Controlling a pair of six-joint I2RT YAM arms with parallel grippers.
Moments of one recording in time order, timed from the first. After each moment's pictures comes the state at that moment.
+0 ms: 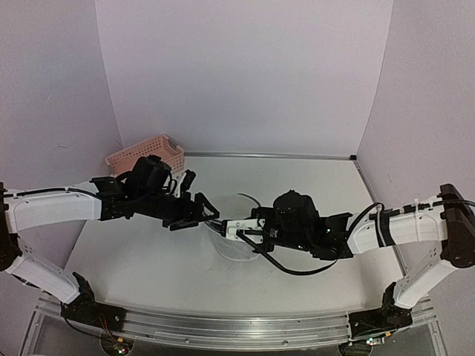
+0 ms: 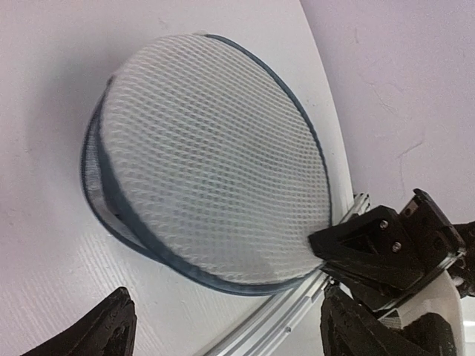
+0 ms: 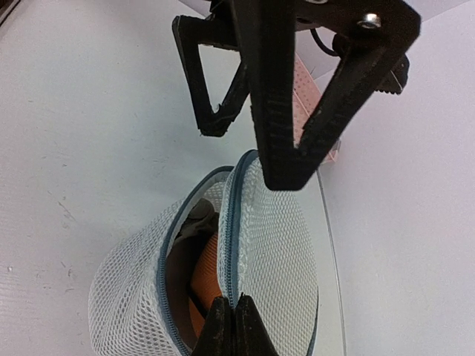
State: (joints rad) left arm -0.84 1.33 0.93 -0.25 0.34 -0.80; right arm 1.12 1.52 0.82 0.27 0.15 -0.83
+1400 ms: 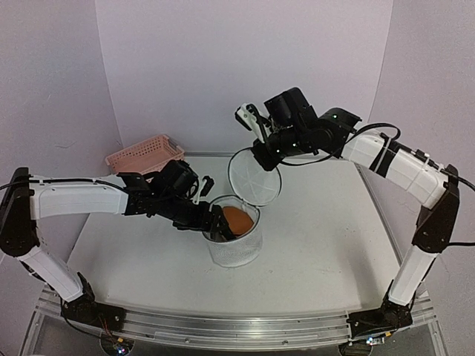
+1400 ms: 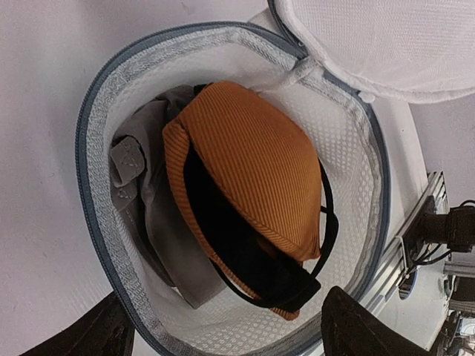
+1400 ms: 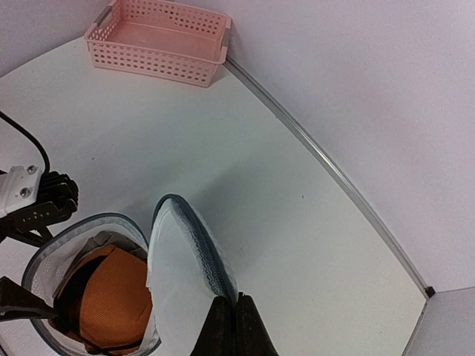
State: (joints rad) left arm -0.91 1.51 1.06 -0.39 0.17 -0.62; right arm 0.91 1.76 1.82 -0.72 0.26 -0.18
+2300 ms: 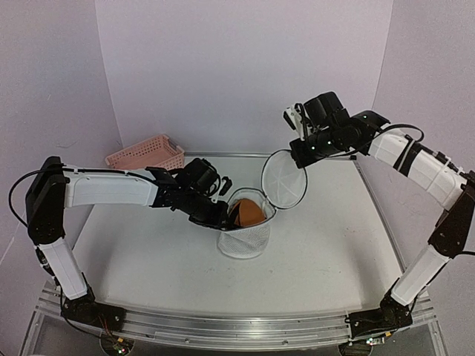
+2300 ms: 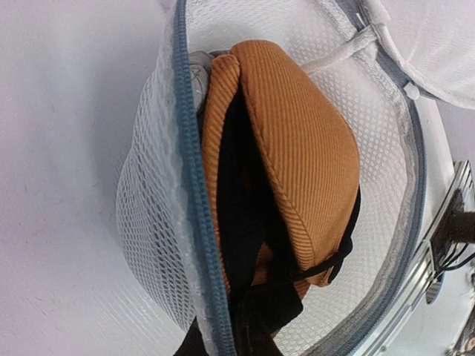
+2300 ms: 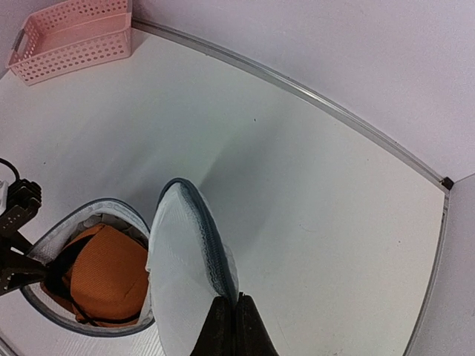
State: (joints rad) left arm -0.91 1.75 1.26 -0.41 0.16 -0.52; right arm 0.69 1.63 1.65 -0.79 0.20 0.05
